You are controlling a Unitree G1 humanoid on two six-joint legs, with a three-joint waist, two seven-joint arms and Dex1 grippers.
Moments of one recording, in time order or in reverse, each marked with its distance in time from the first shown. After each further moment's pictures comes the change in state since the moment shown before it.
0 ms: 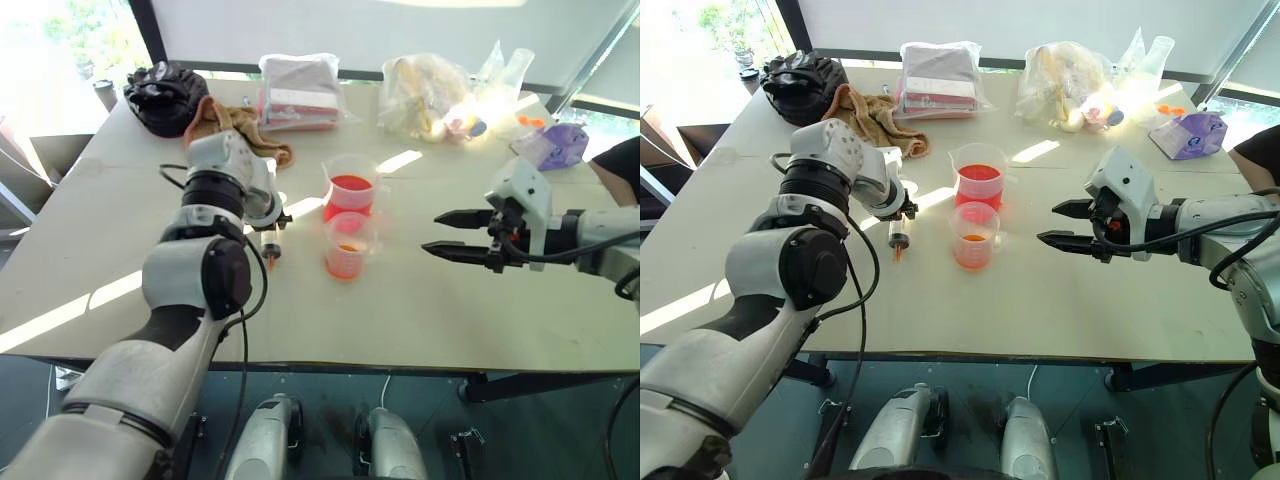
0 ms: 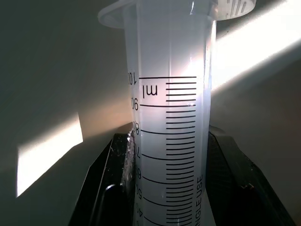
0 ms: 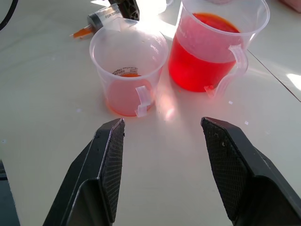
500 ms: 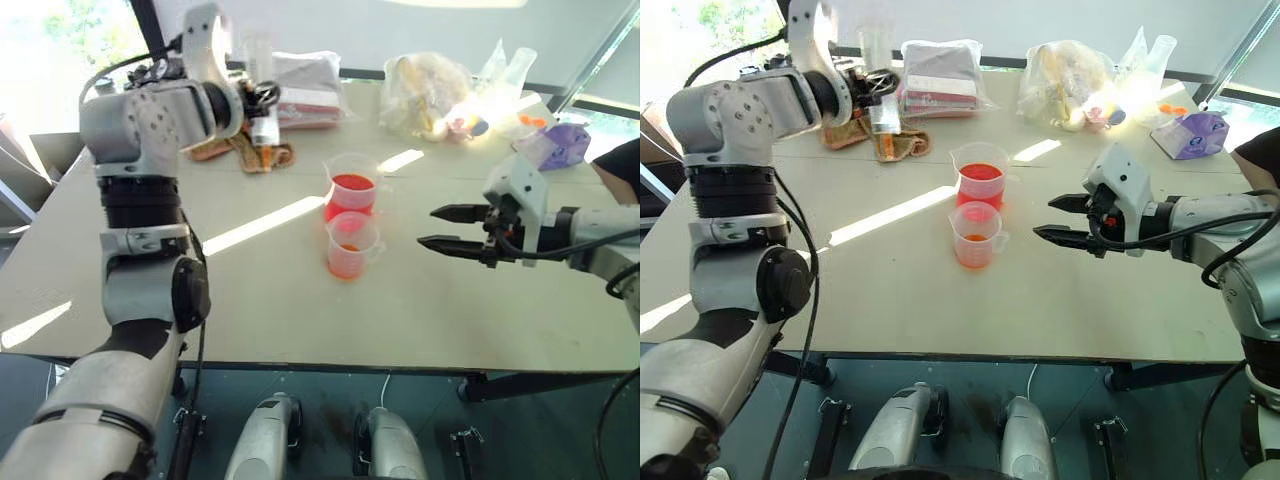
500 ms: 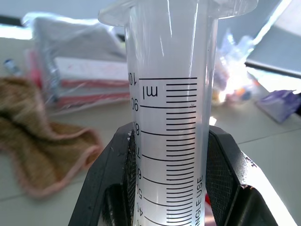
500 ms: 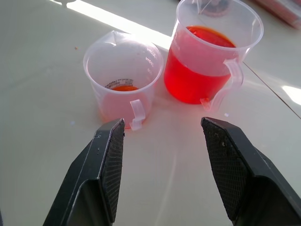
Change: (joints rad) left arm 0.092 0.135 -0.221 -0.605 -0.221 -0.323 -0.632; right arm -0.025 0.050 0.013 0.026 -0.028 -0.049 -0.027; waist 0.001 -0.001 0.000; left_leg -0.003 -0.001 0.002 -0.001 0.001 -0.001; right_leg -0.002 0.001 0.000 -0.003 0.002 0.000
